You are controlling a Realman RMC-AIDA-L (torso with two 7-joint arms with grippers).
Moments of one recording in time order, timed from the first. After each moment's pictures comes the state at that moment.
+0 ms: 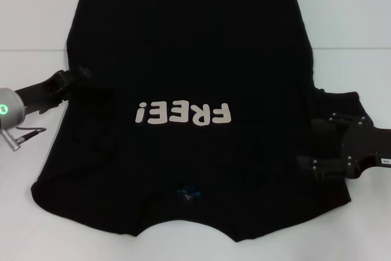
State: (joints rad) left arm -0.66 -2.04 0.50 0.44 2.00 0.80 -2.24; right arm 0.51 2.08 -0.63 -0.79 -2.16 -1.50 1.24
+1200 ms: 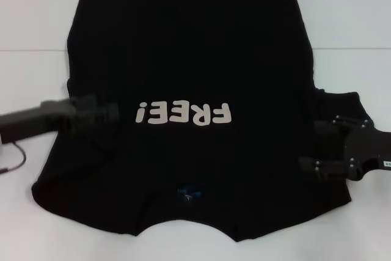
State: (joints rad) left arm -0.51 -2.01 0.57 0.62 1.97 1.42 -1.65; right arm 0.50 2.08 -0.61 -0.78 -2.16 -1.49 1.25
